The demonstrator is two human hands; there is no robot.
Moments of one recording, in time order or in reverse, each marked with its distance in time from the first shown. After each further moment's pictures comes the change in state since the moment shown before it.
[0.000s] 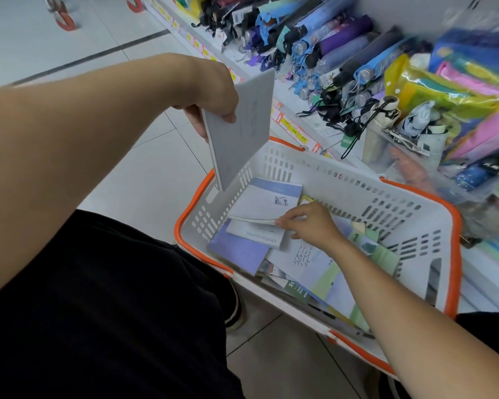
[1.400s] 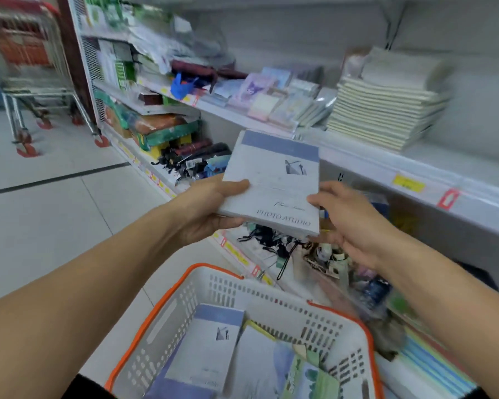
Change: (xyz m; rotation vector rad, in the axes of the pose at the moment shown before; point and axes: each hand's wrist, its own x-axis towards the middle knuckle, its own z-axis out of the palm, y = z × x) left_hand -0.056 0.079 -0.044 -1.406 -0.173 0.401; right_hand -0.099 -0.272 -0.191 0.332 0.336 -0.089
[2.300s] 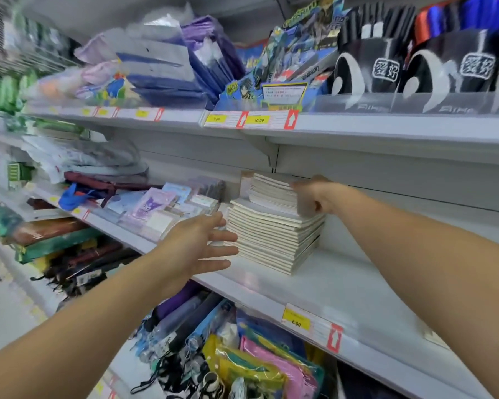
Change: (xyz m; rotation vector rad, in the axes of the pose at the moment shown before) left_hand 0.111 0.106 0.158 0.083 -0.072 0.268; right_hand 0.198 -0.197 -0.217 -0.551 0.438 -0.098
